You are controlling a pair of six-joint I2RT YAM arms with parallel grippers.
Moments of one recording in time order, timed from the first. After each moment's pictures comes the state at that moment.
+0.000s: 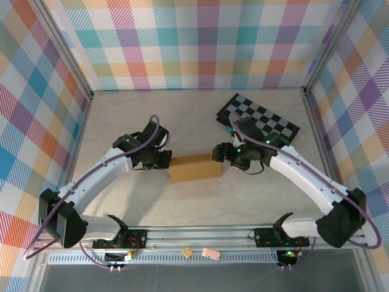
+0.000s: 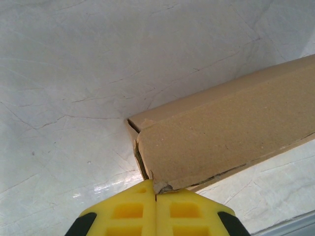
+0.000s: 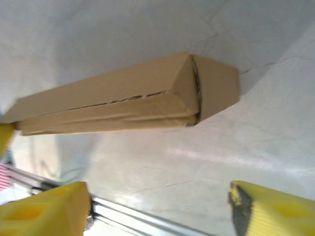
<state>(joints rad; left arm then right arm) -0.59 1.31 1.14 -0.97 0.05 -0.45 0.63 1.27 1.17 -0.91 -0.26 0.86</state>
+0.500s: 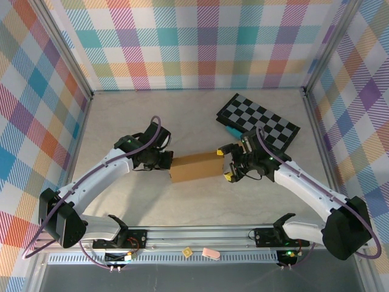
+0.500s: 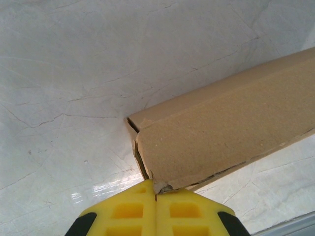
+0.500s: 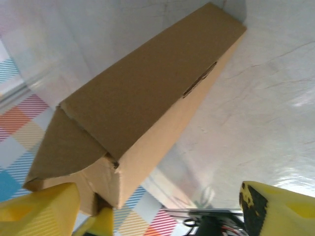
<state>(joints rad) -0.62 1.31 1.14 -0.97 0.03 -0.47 0.55 1.18 0.82 -0.47 -0.36 1.72</state>
